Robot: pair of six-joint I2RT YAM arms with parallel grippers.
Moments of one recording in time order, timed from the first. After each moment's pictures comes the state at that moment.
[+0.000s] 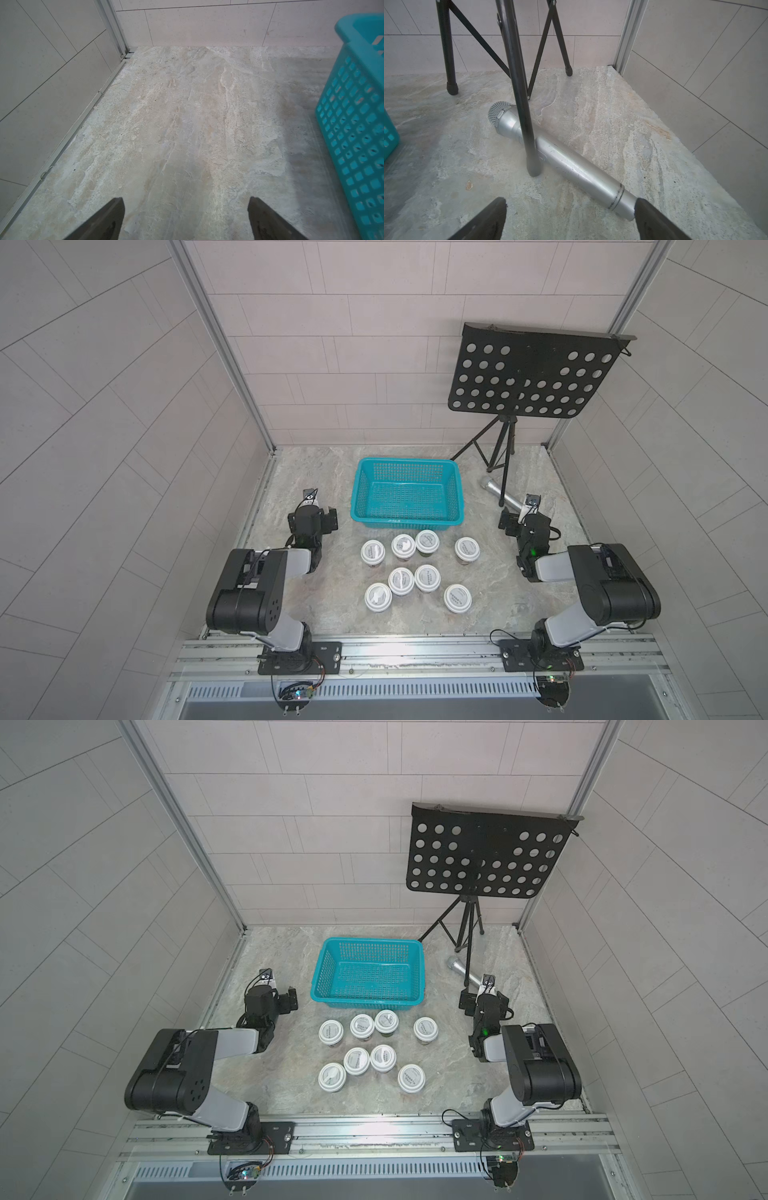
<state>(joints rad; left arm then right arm) -0.04 1.54 0.46 0.60 -0.23 -0.03 -0.02 1.56 0.34 0.89 0.27 0.05</state>
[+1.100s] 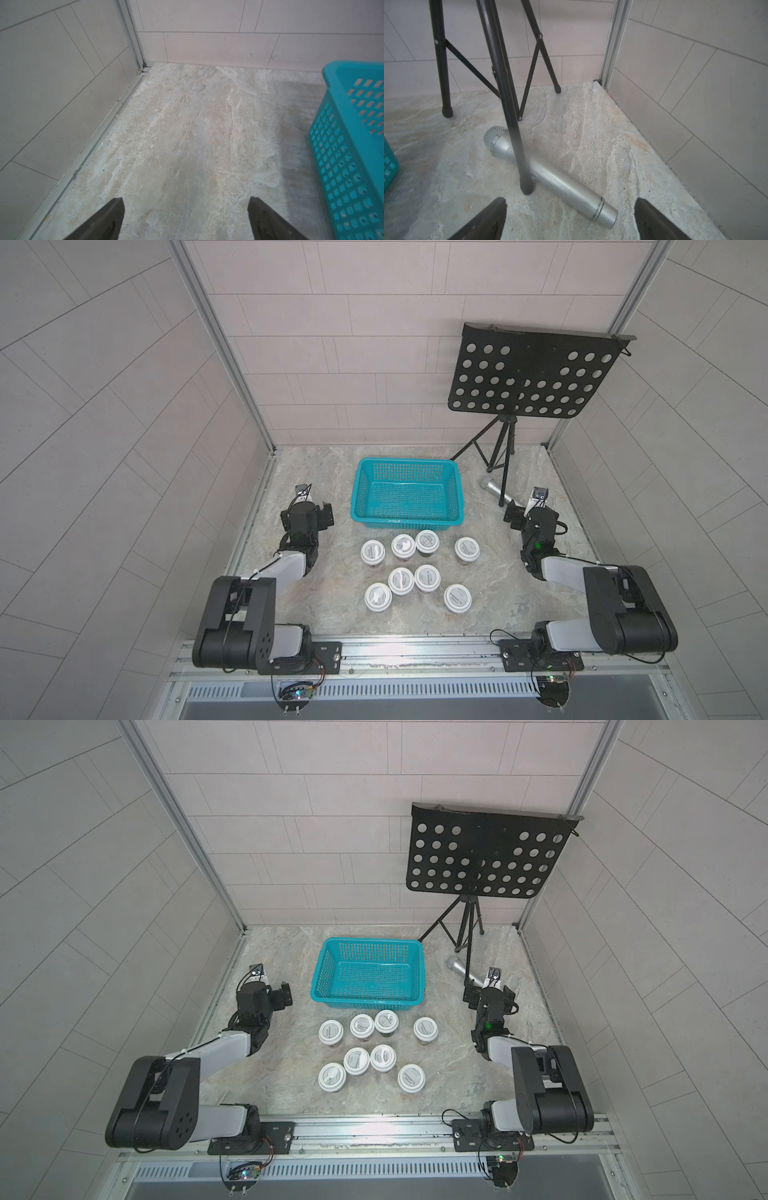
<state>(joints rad) -0.04 1.32 0.49 0.39 -0.30 -0.09 -0.02 1.34 0.41 0.65 0.34 0.07</state>
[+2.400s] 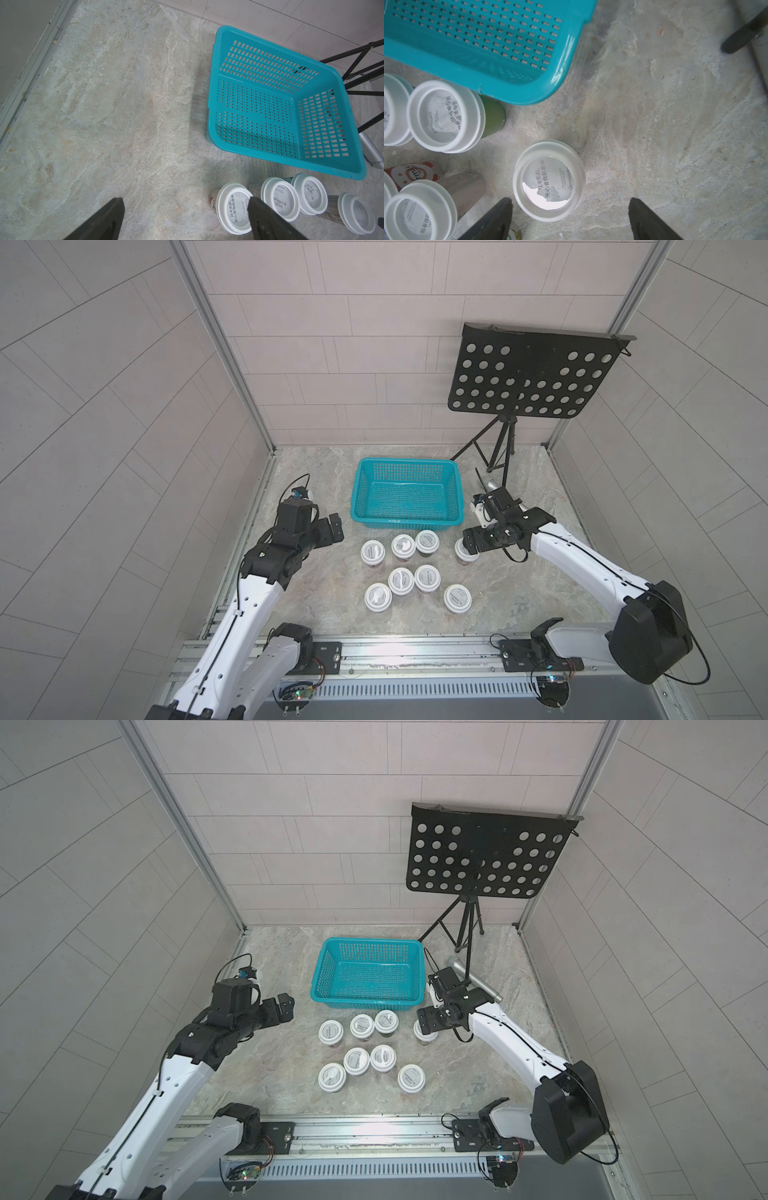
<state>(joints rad) -0.20 0.86 0.86 -0.75 -0.04 -0.38 0.40 1.30 0.97 -0.82 -0.02 0.18</state>
